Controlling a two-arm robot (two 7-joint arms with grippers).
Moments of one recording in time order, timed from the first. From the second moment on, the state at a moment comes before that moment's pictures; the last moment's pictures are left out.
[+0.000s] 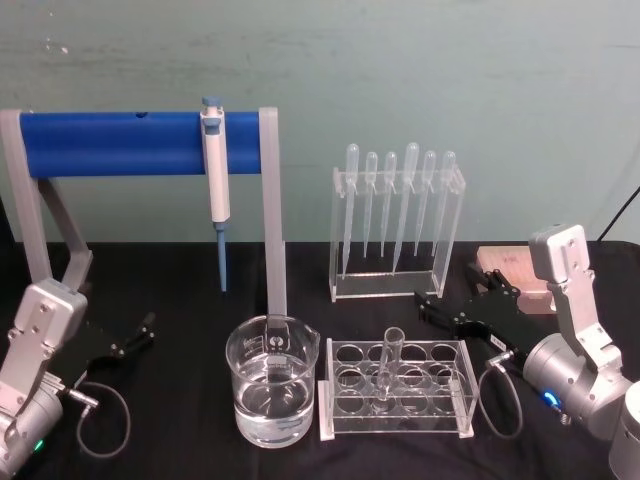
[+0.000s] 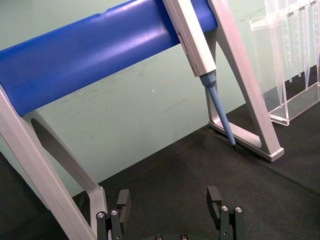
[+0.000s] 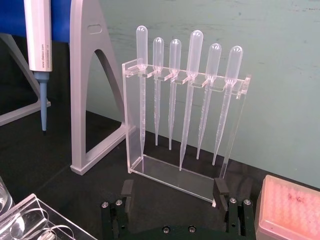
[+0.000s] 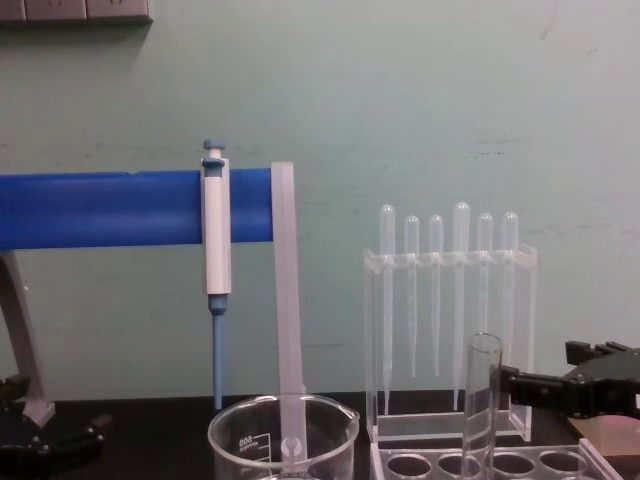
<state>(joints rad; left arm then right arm) -0.20 0.60 0.45 -1.41 -0.25 -0.12 0.03 0.26 0.33 -0.24 -1.38 0.23 0.07 0.33</state>
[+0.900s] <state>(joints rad) -0.20 0.60 0.45 -1.41 -0.25 -0.12 0.03 0.26 0.33 -0.24 -1.38 0.23 0.07 0.32</state>
